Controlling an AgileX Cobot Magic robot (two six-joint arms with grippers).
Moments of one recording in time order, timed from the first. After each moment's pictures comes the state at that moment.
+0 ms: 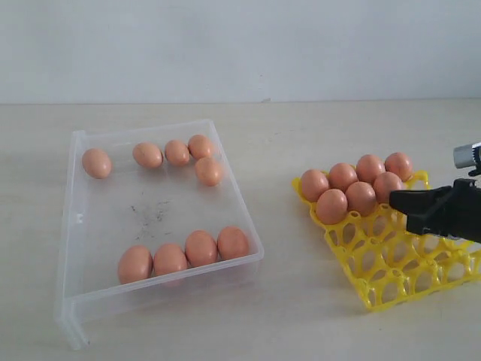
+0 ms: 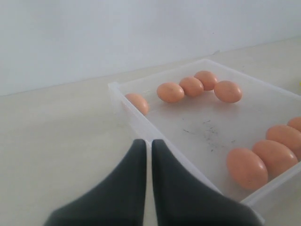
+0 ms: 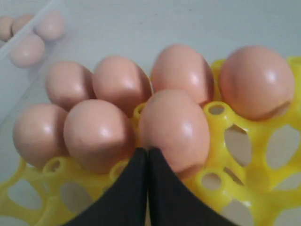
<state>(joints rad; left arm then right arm) -0.12 0.00 0.00 -0.18 0.29 0.27 -0.24 1.97 -0.55 -1.06 -1.01 0.55</state>
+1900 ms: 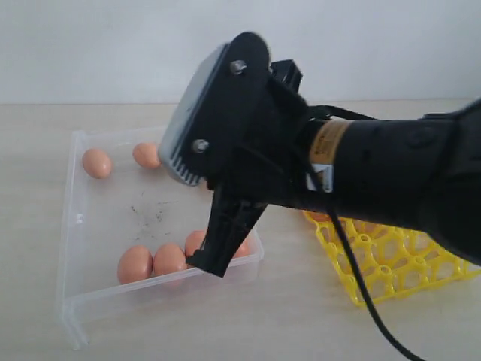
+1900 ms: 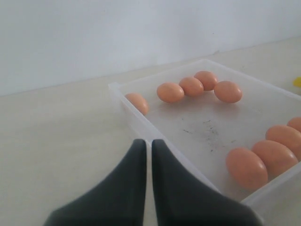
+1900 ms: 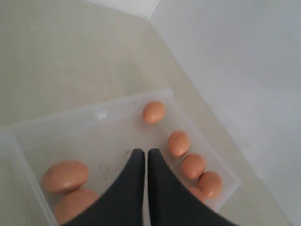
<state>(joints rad) -0.12 0.00 0.00 -0.18 0.29 0.27 0.93 1.36 -0.77 -0.20 -0.16 -0.33</state>
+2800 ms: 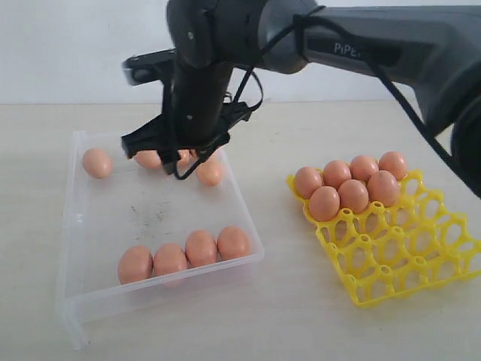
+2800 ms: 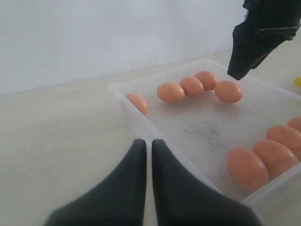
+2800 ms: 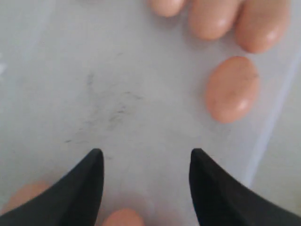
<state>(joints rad) -0.12 0.00 0.00 -0.18 0.29 0.27 0.76 2.21 -1.96 0.02 0.99 0.16</state>
